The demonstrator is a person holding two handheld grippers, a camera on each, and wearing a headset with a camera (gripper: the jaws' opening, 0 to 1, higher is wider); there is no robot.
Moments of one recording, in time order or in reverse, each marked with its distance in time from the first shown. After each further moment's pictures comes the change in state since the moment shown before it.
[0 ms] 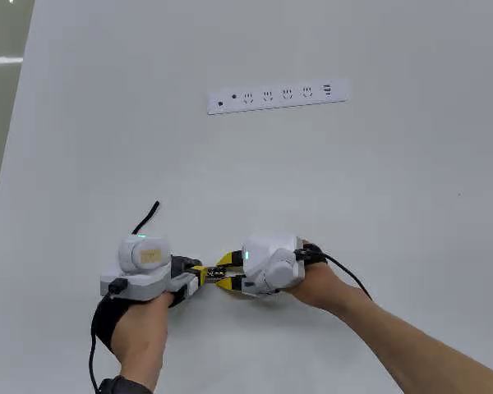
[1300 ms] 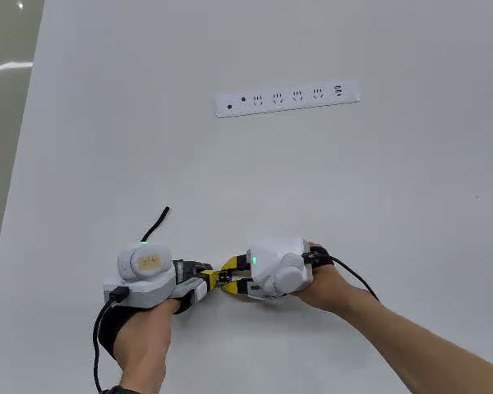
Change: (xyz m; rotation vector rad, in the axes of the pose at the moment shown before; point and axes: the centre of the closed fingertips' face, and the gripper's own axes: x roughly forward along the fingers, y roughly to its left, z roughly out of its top) left arm 0.002 -0.001 0.002 -0.069 -0.011 -0.048; right arm 0.014 -0.004 0.007 0.006 -0.037 0.022
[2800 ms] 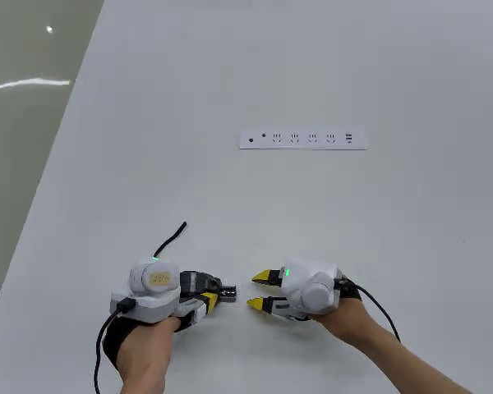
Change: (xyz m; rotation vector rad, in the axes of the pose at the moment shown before) left arm -0.033 0.011 -0.010 0.045 -0.041 -0.036; right arm -0.044 -0.004 -0.011 0.137 0.083 -0.135
